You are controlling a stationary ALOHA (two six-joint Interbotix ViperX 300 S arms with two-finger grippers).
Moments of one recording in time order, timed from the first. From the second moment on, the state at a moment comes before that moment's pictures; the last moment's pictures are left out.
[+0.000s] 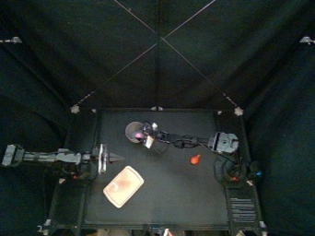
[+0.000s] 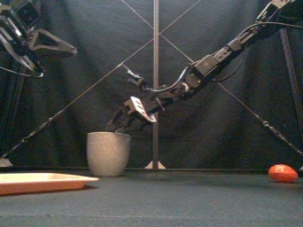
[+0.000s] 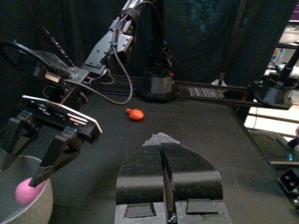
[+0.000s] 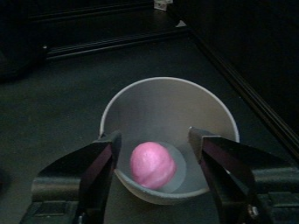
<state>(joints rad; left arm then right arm) 0.04 -0.96 1.29 -0.07 -0.31 0.00 -0.36 0.42 0.18 -0.09 -0.27 0.04</state>
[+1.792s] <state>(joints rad) 0.04 -0.96 1.31 -0.05 -0.31 0.00 -0.03 -0.79 1.30 -0.01 -0.61 0.04</state>
